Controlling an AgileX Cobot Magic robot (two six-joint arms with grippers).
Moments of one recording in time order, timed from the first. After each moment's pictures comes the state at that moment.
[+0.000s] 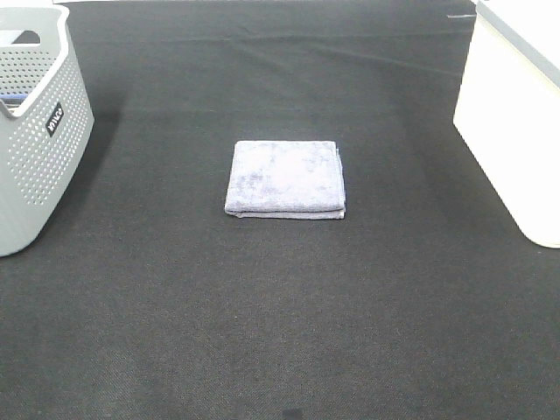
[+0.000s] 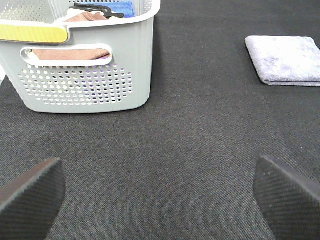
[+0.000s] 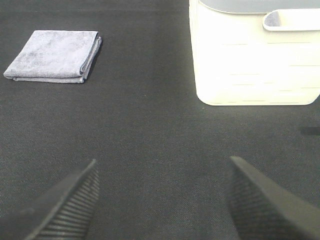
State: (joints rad) left arm 0.00 0.00 -0.50 -0.06 1.05 -0.01; right arm -0.03 -0.01 -0.51 0.08 1.07 -0.09
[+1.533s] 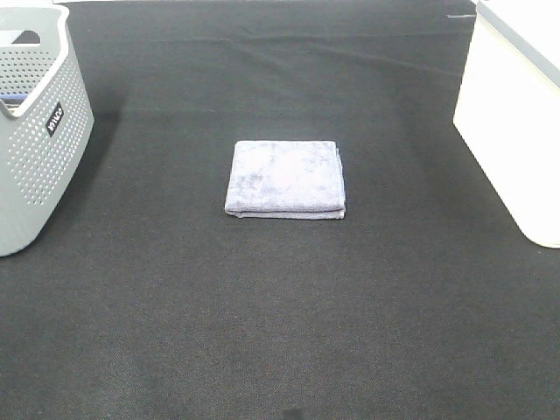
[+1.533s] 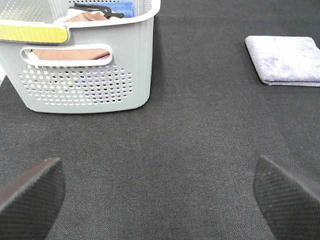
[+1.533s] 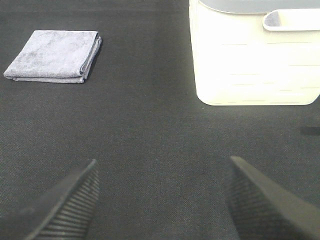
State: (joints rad) left arm 0.00 0.00 -0.50 -0.06 1.05 -0.01; right arm -0.03 -0.01 -0.51 0.08 1.07 -0.09
